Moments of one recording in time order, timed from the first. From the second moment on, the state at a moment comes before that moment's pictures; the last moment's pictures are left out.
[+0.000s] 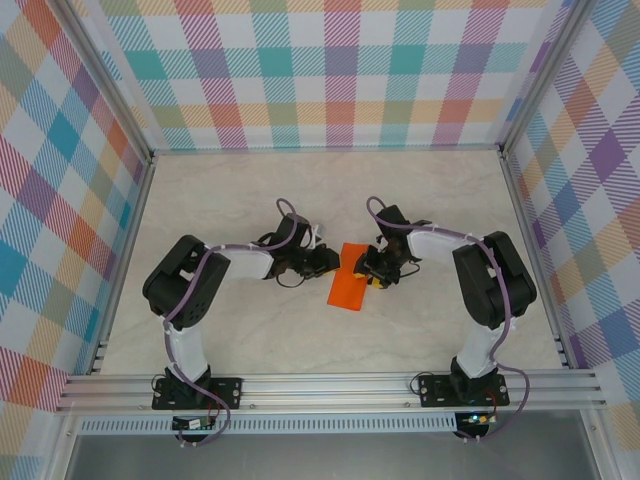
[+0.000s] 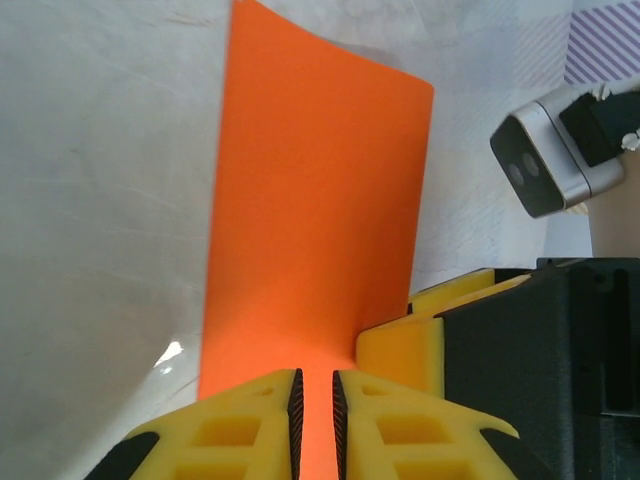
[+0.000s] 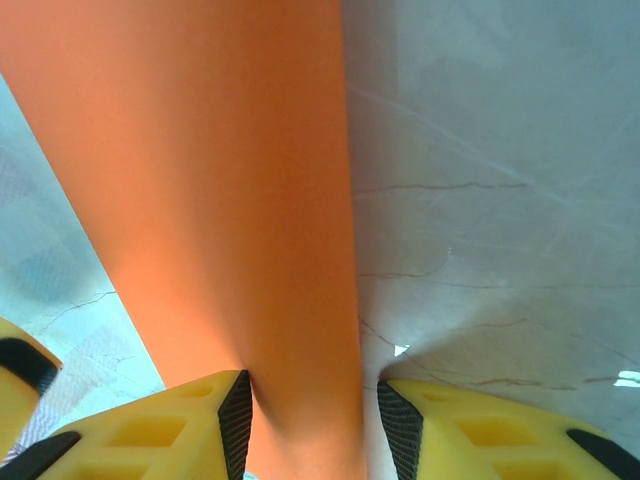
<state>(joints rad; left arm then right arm) -0.60 1.88 0.95 0.14 0.58 -0.86 0.45 1.81 1.02 -0.56 -0.43 0.82</state>
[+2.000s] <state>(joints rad) -0.62 1.88 0.95 0.13 0.53 -0.86 0.46 1.86 1.07 -0.64 -0.42 0.79</state>
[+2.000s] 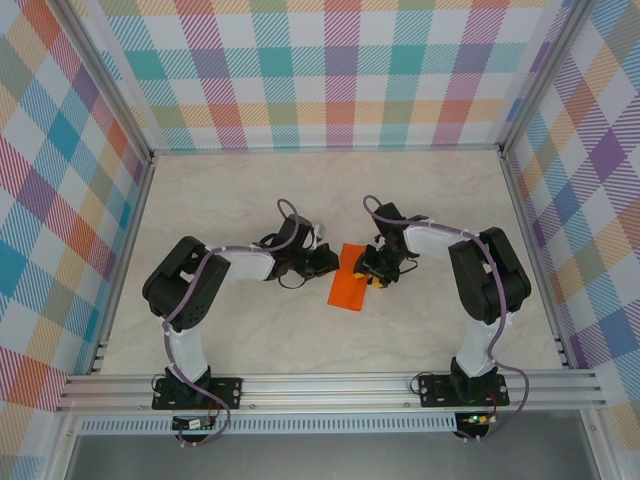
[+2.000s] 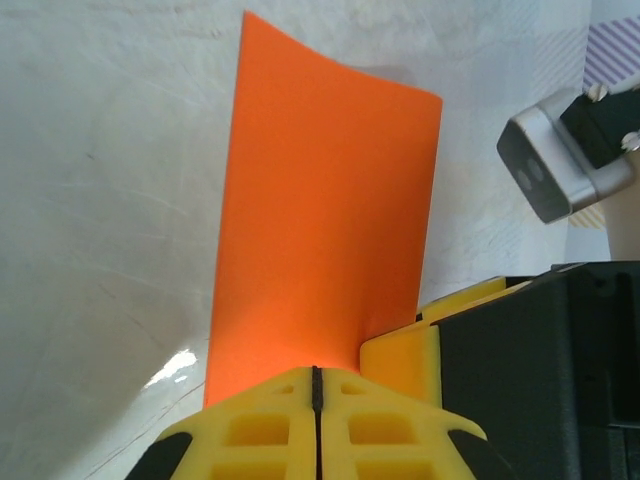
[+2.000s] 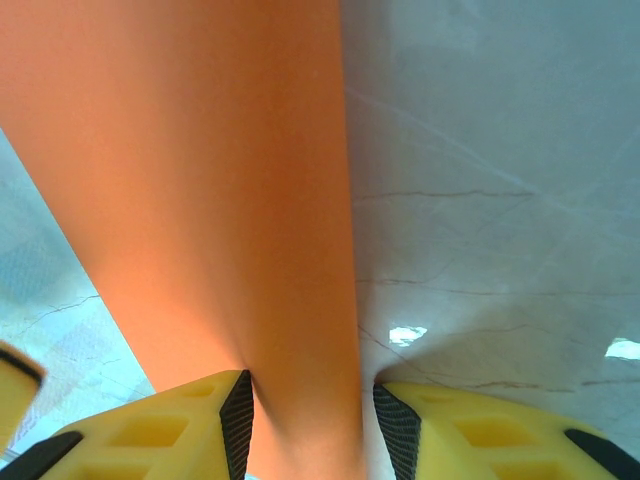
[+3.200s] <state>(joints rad) -0.64 1.98 1.07 -0.05 0.56 -0.74 0.47 1.61 1.03 -0.65 -0.32 0.78</state>
